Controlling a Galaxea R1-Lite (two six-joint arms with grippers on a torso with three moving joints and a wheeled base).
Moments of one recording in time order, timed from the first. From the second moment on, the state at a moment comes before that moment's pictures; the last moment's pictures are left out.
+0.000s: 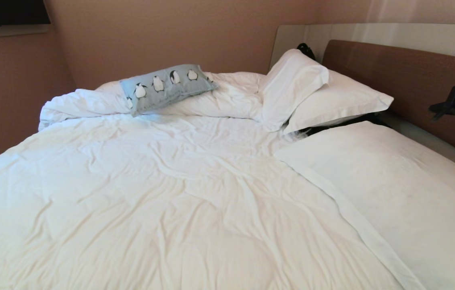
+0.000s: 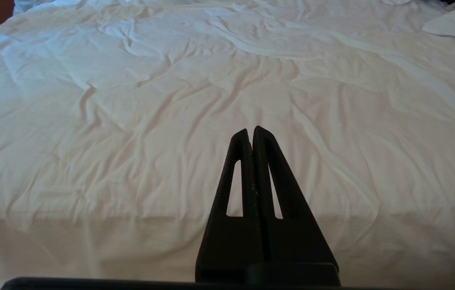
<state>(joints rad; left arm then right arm) 0.00 0.00 0.00 0.00 0.01 0.00 -0.42 1.99 -1.92 0.28 0.46 0.27</state>
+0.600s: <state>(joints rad) 0.00 0.00 0.00 0.00 0.01 0.00 -0.34 2.07 -1.92 0.28 0.43 0.23</state>
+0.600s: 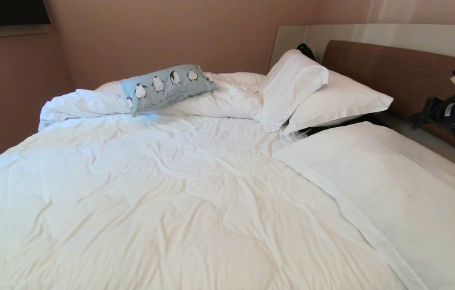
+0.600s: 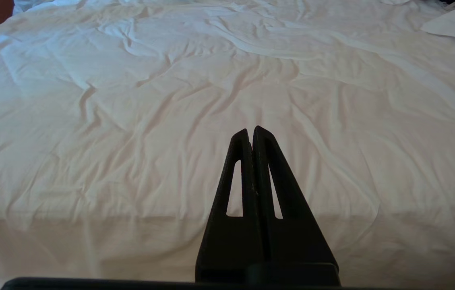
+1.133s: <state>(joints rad) 0.00 0.00 0.00 0.00 0.01 0.00 -0.10 2.18 -1.89 0.28 0.19 0.17</state>
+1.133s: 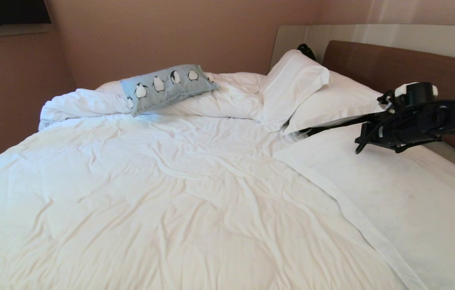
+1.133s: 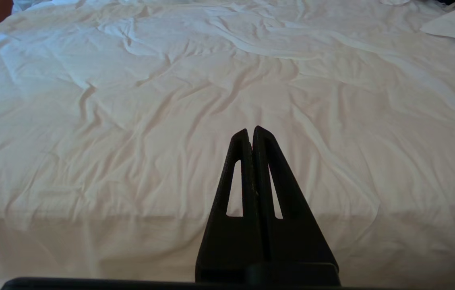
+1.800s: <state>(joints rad) 0.00 0.00 0.00 0.00 0.01 0.00 0.07 2.28 -1.89 0.25 -0.04 0.19</state>
